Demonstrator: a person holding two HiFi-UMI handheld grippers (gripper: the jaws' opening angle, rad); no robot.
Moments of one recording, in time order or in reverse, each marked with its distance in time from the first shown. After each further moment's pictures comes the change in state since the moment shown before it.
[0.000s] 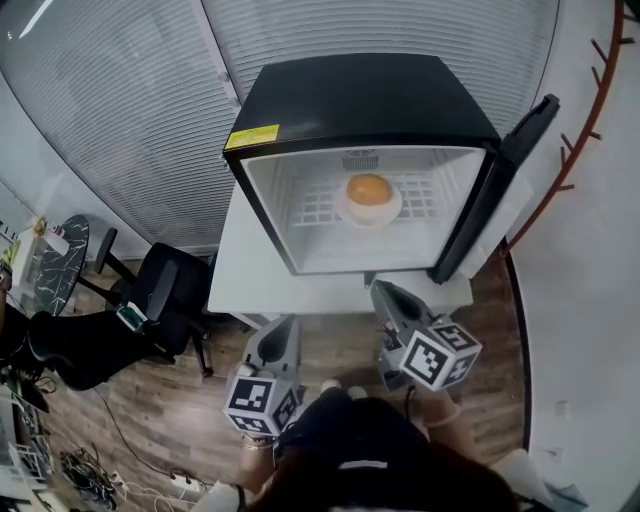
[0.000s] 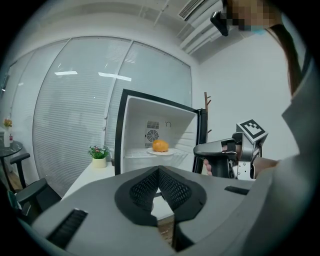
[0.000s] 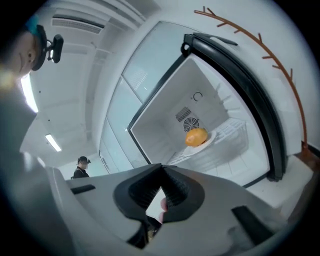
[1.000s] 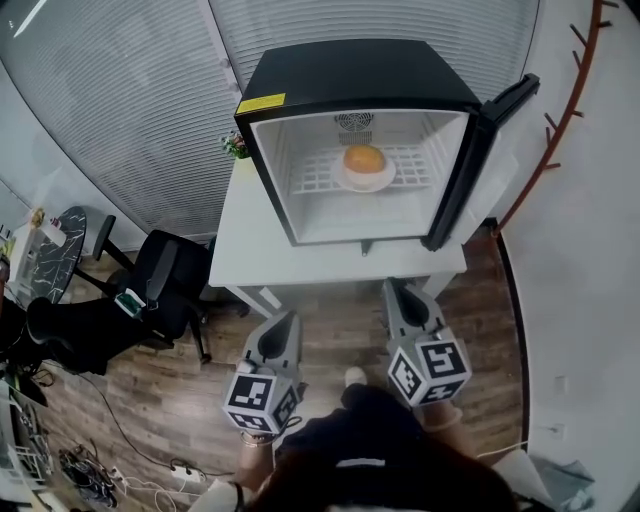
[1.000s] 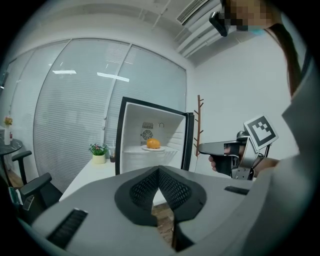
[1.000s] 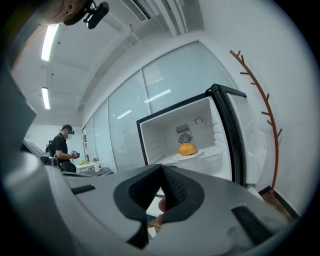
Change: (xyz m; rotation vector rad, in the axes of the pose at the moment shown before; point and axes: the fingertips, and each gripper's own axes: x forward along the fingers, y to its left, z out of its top) left arm -0.072 -0.027 -0.019 -0.001 -0.007 -0.040; right arm -0.080 0.042 -0.021 -0.356 -0.069 -0.233
